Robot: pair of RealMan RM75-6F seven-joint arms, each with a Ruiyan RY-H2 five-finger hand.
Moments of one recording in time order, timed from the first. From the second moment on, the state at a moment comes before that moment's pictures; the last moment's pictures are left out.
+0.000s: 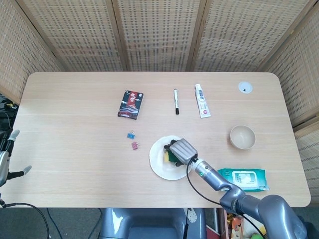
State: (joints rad) left arm -0.13 -1.11 -0.09 -1.62 1.33 1.39 0.09; right arm 0.81 -1.88 0.00 -0.81 -1.60 0.95 0.27
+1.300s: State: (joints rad) left arm -0.13 -1.11 -0.09 -1.63 1.34 1.39 0.09; right arm 0.76 -1.90 -0.05 -0.70 -1.64 1.01 0.46
